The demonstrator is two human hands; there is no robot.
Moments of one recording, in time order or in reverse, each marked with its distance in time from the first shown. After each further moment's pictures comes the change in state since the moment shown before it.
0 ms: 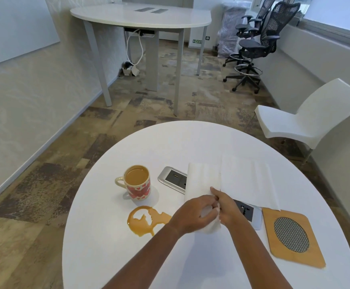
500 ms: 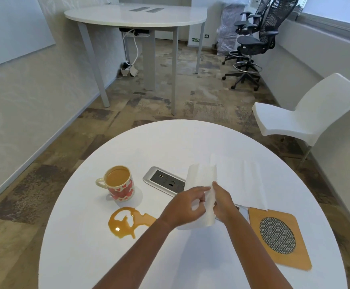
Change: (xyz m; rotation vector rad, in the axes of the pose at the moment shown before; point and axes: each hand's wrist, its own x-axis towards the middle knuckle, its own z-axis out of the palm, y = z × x) left_hand 0.035 0.012 0.023 0.018 0.063 -0.027; right_hand 0.020 -0.027 -0.042 -0.071 0.106 -0.060
